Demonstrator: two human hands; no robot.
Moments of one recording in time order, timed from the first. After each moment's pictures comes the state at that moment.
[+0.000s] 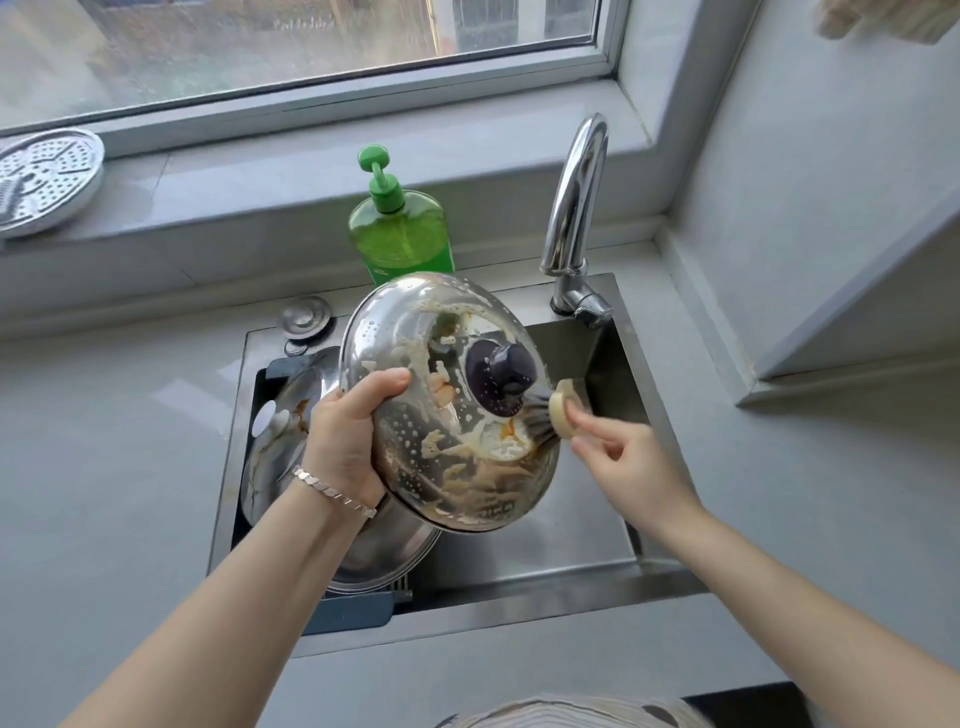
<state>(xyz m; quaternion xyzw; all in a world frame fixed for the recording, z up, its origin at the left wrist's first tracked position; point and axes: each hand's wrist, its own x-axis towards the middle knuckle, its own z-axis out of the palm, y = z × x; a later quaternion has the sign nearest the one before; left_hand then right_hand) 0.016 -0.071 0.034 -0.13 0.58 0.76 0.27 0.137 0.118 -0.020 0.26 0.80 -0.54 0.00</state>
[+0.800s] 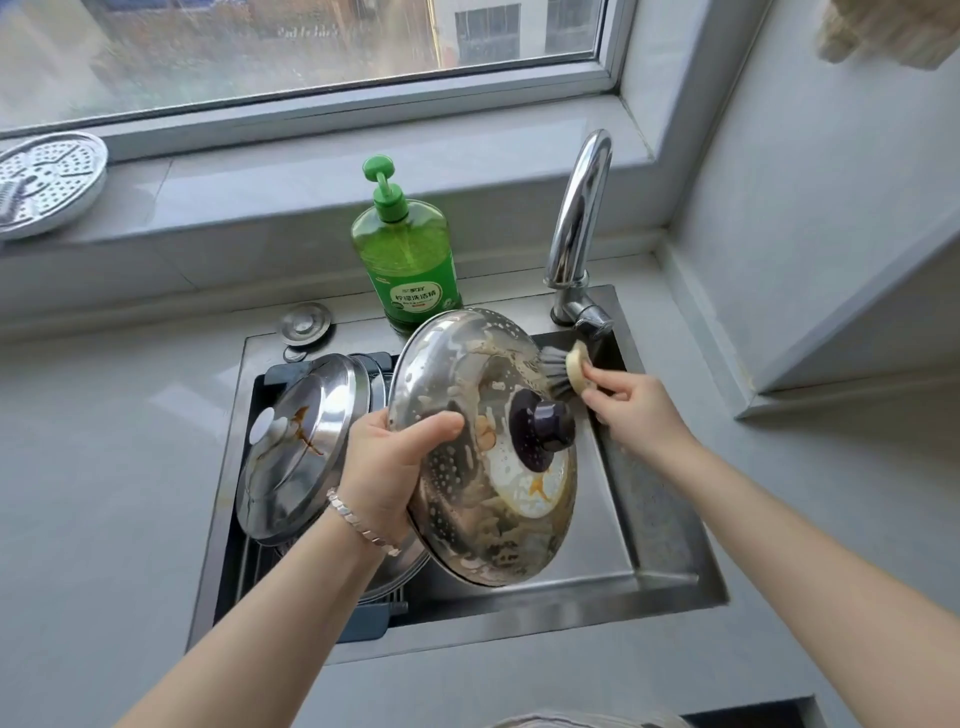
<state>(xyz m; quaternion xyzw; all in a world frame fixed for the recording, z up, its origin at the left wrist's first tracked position) 0.038 -0.058 0.036 -0.06 0.62 0.73 0.28 0.092 0.147 -0.012 0.29 0.78 -0.55 -0.02</state>
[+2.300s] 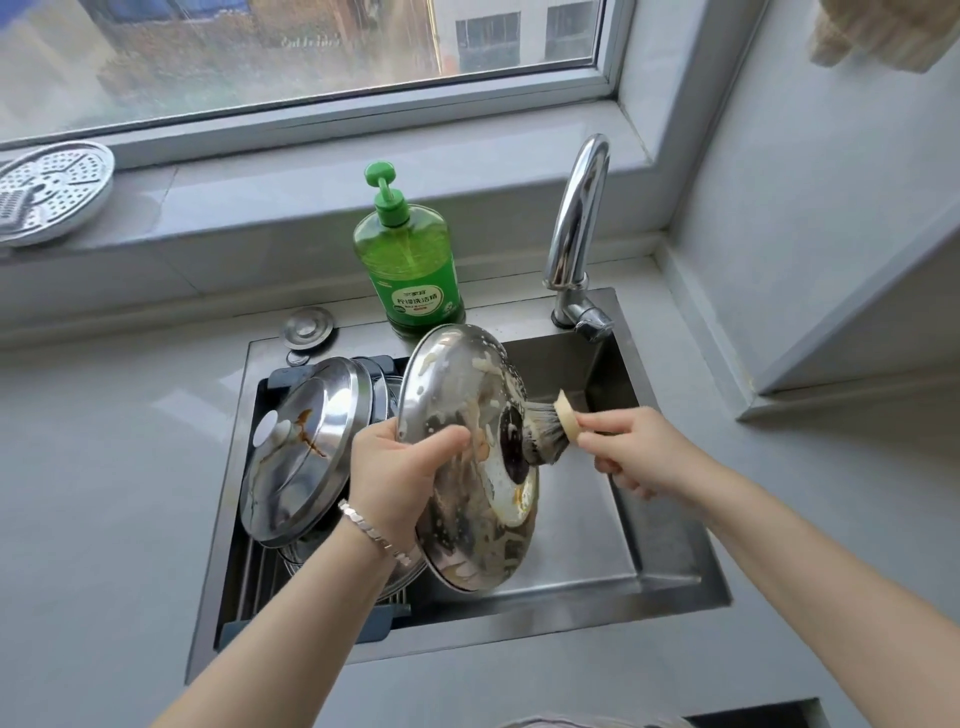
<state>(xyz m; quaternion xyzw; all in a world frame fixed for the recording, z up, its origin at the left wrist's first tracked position) 0.050 -0.054 0.039 -0.07 0.70 0.68 0.22 0.117 0.141 -0.001 0.29 0.74 -0.59 0.15</state>
